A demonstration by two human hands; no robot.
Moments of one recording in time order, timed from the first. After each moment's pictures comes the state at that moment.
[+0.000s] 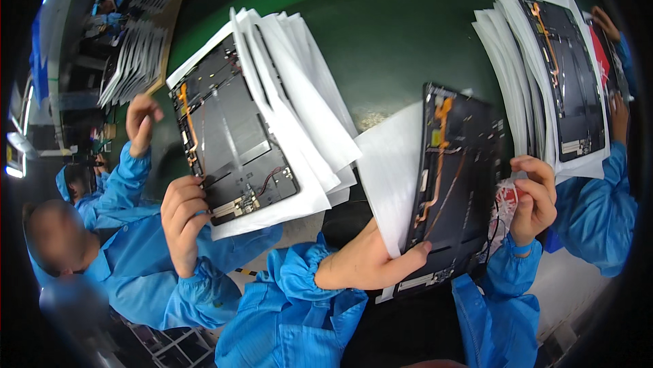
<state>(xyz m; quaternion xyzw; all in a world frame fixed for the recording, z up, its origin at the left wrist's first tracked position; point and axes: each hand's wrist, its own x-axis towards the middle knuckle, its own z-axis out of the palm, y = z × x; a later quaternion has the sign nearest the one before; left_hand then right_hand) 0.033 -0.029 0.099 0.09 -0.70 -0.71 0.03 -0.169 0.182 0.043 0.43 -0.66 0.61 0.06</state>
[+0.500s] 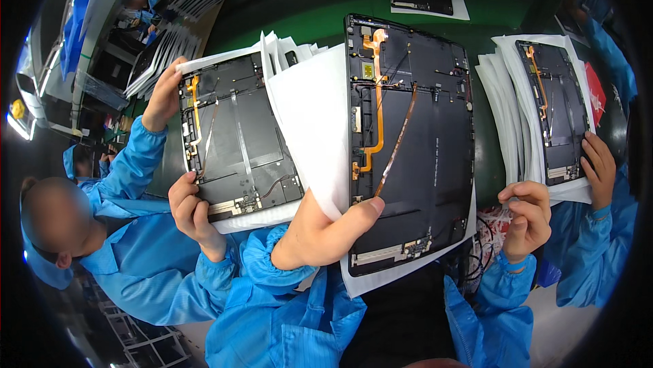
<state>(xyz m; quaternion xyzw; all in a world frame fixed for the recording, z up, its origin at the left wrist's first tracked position) 0.009 -0.063 0.139 0.19 -0.68 -0.68 0.17 -0.182 0.183 0.042 0.43 -0.62 0.66 0.07</state>
